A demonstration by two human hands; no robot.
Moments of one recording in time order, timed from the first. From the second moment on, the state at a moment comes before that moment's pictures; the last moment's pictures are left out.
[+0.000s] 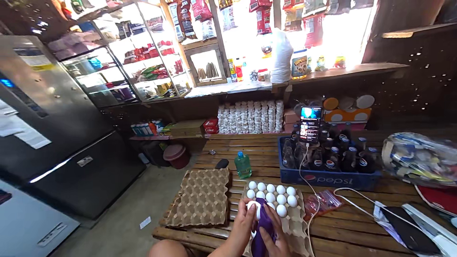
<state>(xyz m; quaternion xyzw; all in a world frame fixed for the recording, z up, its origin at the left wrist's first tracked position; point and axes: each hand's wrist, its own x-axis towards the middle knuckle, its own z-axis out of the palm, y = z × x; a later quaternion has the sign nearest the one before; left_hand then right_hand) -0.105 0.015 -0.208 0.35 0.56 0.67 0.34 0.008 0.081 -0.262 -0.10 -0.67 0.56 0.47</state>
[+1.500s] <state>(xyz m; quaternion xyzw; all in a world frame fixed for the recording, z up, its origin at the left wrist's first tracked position) -0.111 0.006 -0.210 0.47 0.68 0.51 0.24 0.004 0.079 -0.268 -0.10 -0.69 0.53 0.48</state>
